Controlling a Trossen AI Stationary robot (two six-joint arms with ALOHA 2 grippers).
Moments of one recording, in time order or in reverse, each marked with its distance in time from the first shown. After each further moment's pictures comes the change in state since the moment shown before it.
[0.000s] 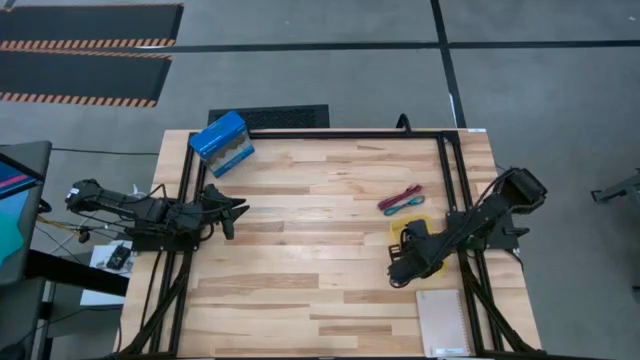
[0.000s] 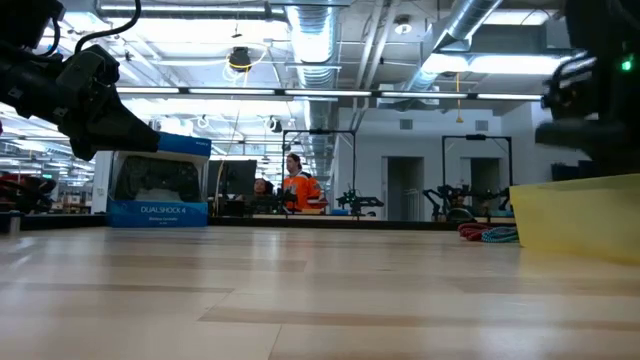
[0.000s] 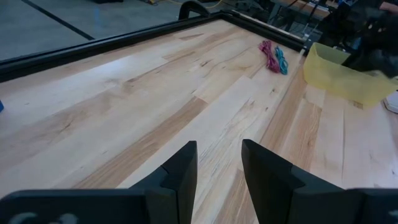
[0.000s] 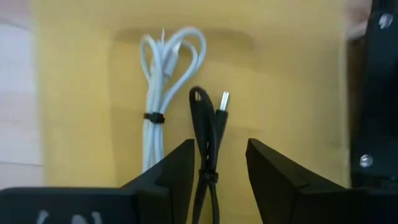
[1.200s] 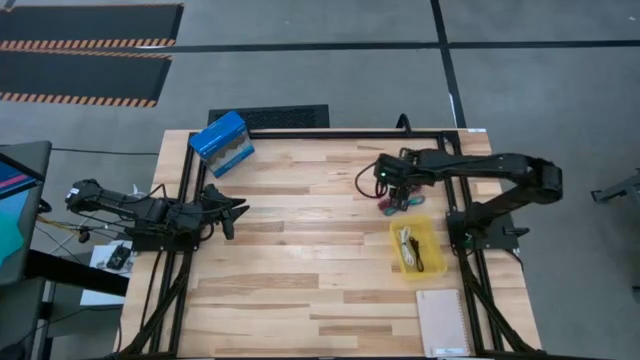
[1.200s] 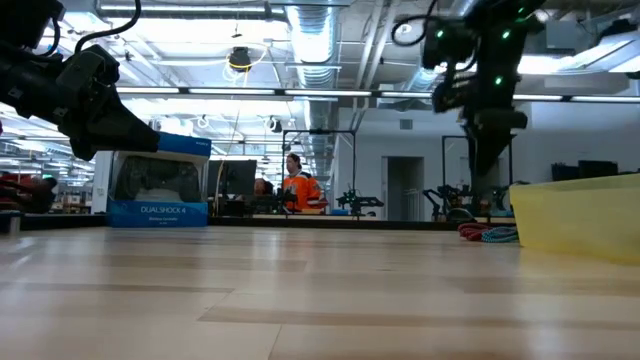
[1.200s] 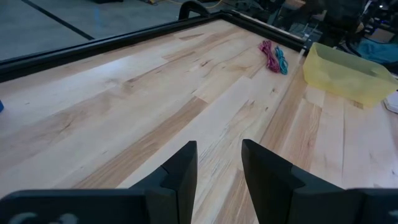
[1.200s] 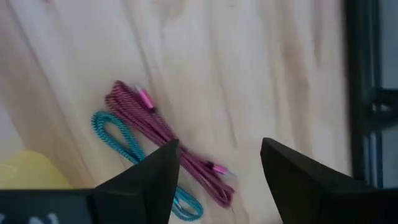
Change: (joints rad) left arm 0.000 0.000 0.000 0.000 0.000 0.000; right arm -0.830 -0.201 0.068 0.269 0.070 -2.048
